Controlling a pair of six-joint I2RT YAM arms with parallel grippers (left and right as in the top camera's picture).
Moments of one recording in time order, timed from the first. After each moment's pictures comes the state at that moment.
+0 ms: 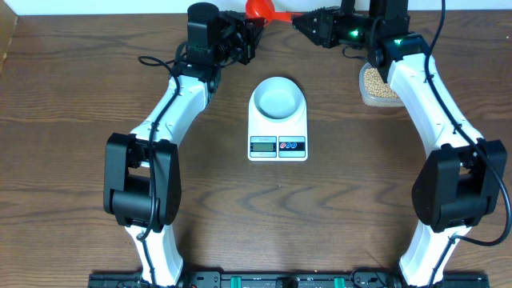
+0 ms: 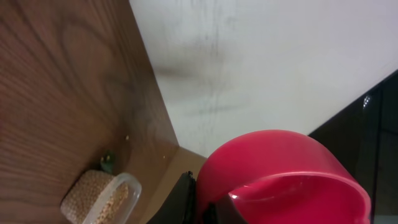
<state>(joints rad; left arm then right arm) -0.22 2.01 1.50 0.18 0.50 -1.67 0.18 2.00 1.75 -0.21 -0.81 0.32</state>
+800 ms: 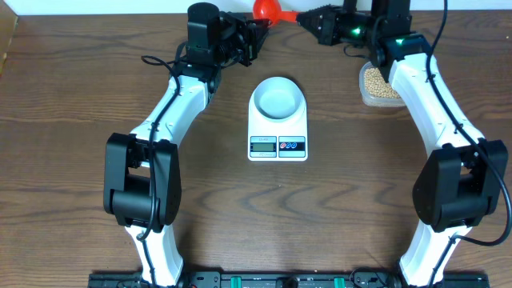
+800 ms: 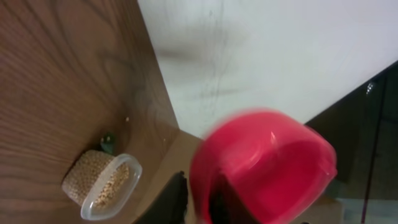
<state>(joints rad) -0.22 2.01 1.50 0.18 0.57 -1.69 0.17 2.00 1.75 -0.19 -0.82 0.39</state>
